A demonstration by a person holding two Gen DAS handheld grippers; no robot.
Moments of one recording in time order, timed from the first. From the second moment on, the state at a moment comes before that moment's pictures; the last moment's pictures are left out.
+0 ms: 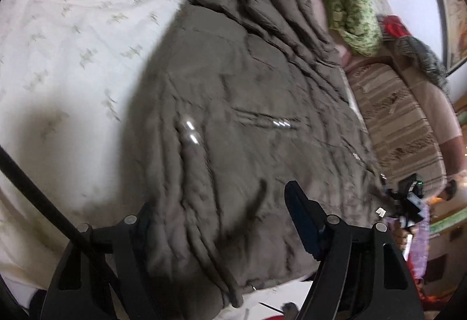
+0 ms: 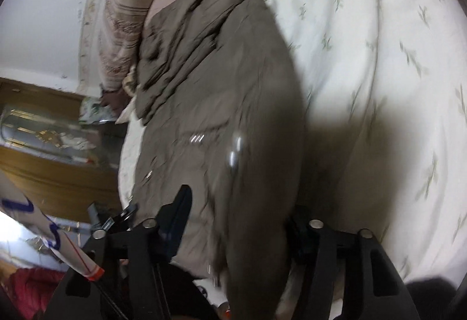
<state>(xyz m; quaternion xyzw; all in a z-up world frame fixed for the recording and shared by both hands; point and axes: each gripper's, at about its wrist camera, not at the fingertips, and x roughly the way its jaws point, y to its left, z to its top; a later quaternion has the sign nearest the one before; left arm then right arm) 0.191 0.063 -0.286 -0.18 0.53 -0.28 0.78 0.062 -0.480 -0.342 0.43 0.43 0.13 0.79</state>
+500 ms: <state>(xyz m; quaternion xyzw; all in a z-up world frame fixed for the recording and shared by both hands) 0.176 0.045 -0.249 -0.14 0.53 -0.17 0.82 0.055 -0.429 -0.311 0.35 0.43 0.06 0.83</state>
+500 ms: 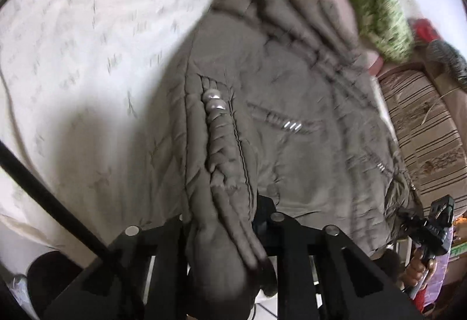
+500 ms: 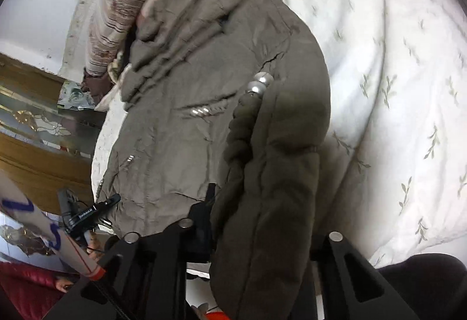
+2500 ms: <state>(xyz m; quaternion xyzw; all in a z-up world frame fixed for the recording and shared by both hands) 0.458 -0.028 -0.128 -0.26 0.43 -0.22 0.84 0.320 -0.475 -0.154 0.29 0.30 -0.04 0.91</state>
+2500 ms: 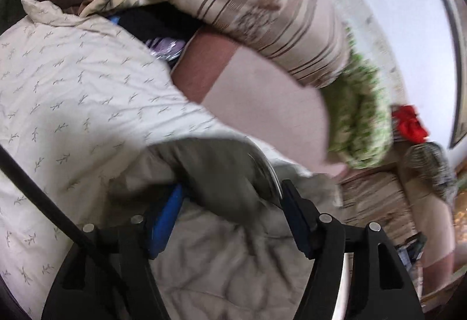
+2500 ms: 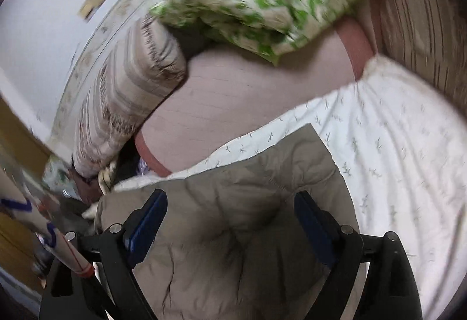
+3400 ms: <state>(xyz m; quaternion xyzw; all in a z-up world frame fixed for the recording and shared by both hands) 0.339 0.026 -0.204 -0.08 0.37 -0.03 0.92 0.548 -0.288 -0.287 0.09 0.42 -0.08 0.90</state>
